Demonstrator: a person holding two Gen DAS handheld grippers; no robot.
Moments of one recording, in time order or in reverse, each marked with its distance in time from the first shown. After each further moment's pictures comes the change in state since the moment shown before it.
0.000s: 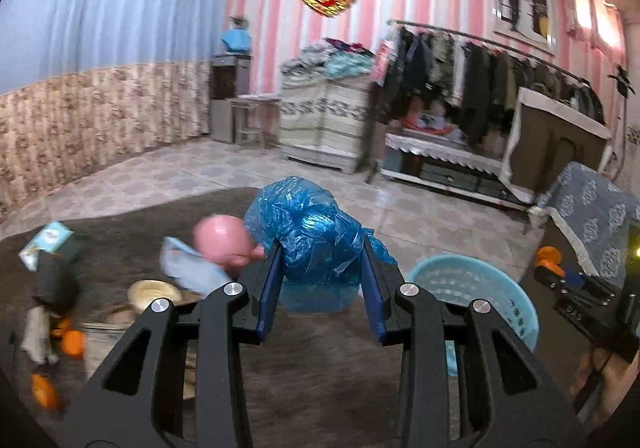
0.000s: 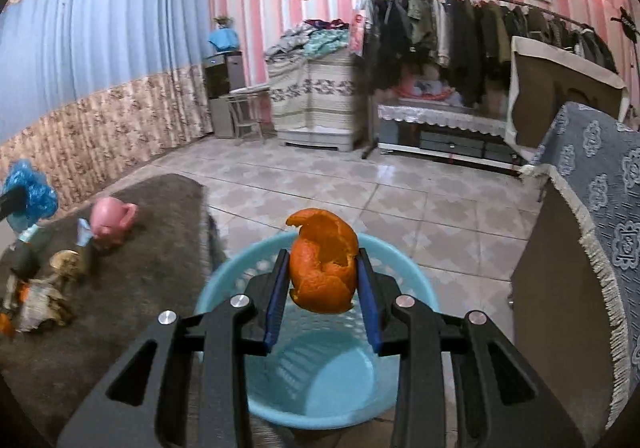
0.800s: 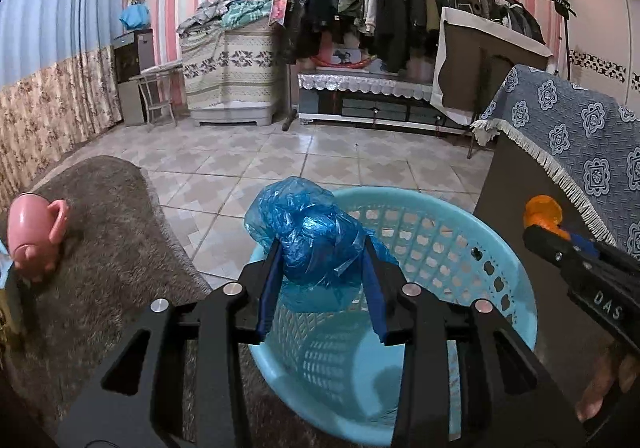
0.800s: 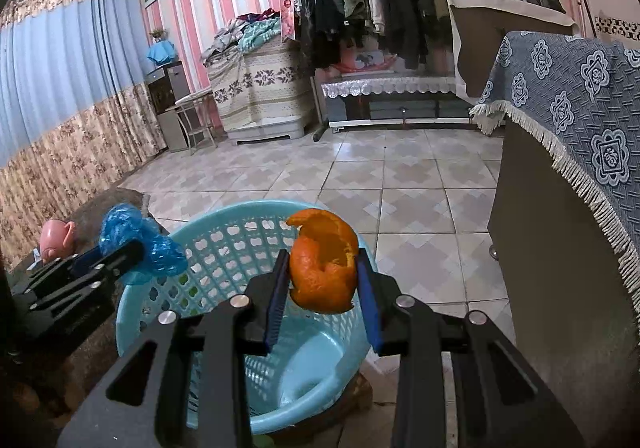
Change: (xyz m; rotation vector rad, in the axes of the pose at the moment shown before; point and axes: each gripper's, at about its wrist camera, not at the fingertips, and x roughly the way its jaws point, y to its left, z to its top) left arm 0.142 -0.130 -0.060 0.185 0.171 -0.231; right arm 0.023 -0.051 -0.035 0.208 0.037 -0.089
